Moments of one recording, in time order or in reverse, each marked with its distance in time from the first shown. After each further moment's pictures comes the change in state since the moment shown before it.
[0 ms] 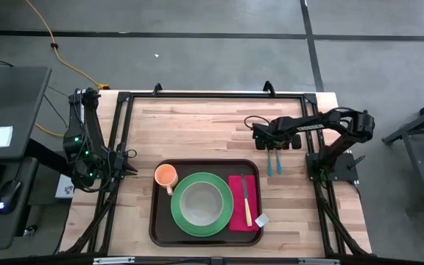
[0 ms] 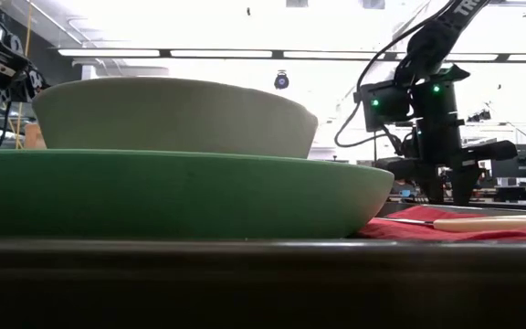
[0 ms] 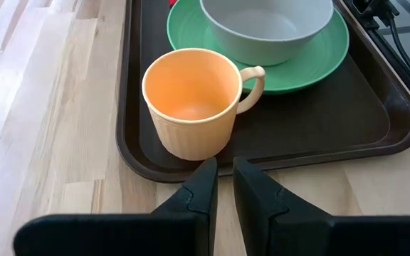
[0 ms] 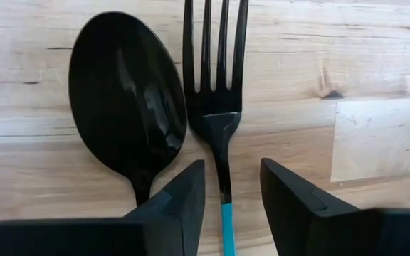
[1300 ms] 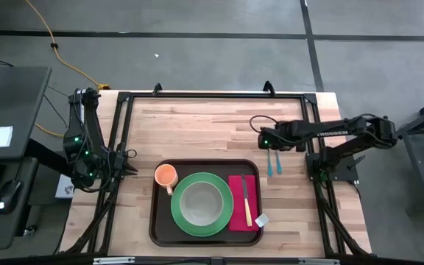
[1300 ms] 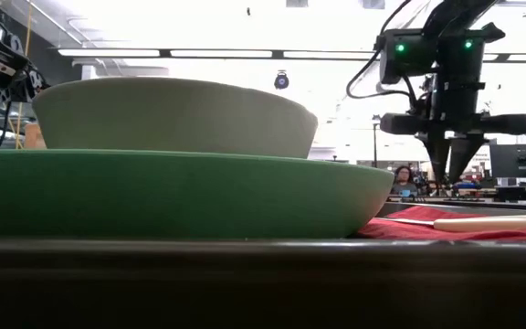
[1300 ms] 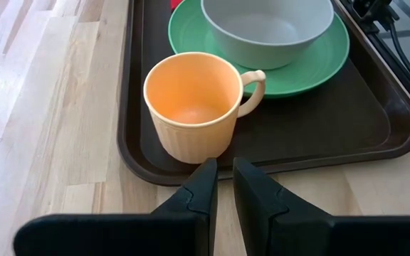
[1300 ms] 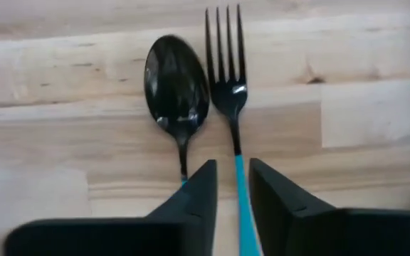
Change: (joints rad) left arm 0.000 0.000 0.000 0.005 -0.011 0.000; right arm 0.139 -0.270 -0.004 -0.088 0.079 0.172
